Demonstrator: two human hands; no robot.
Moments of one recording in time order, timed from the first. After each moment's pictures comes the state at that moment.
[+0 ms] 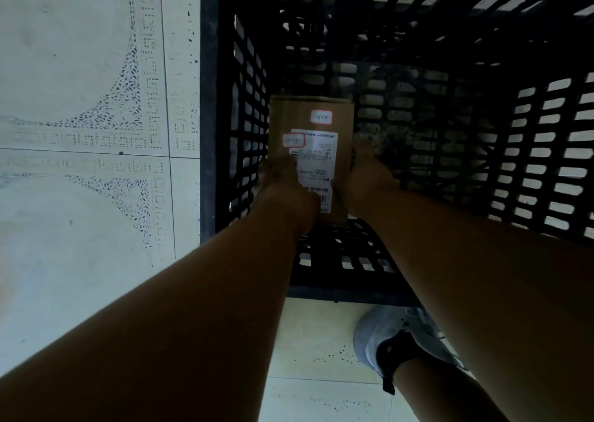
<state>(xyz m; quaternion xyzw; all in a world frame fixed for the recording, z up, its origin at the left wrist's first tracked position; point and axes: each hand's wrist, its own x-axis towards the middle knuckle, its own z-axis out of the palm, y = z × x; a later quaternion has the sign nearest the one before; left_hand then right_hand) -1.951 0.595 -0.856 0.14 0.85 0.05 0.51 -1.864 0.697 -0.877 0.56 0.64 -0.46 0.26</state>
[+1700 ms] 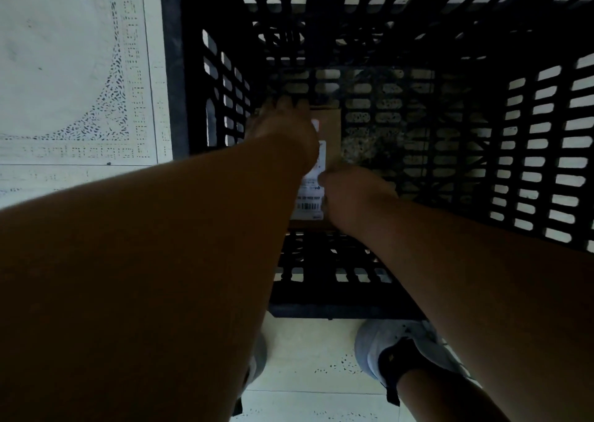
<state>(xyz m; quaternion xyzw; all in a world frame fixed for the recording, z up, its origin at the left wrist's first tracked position) -1.986 0.677 -0.866 0.41 0.81 -0.19 0.38 -1.850 0.687 -0.874 0.28 0.84 -0.29 0.37</state>
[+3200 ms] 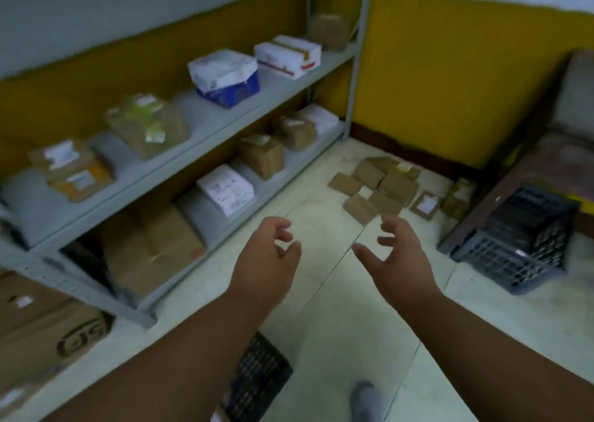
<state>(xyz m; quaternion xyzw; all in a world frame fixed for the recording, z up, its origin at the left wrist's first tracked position) -1.605 0.767 -0.052 0.67 0.59 0.27 0.37 -1.404 0.717 -0.080 0.77 0.46 -0.26 -0.37</state>
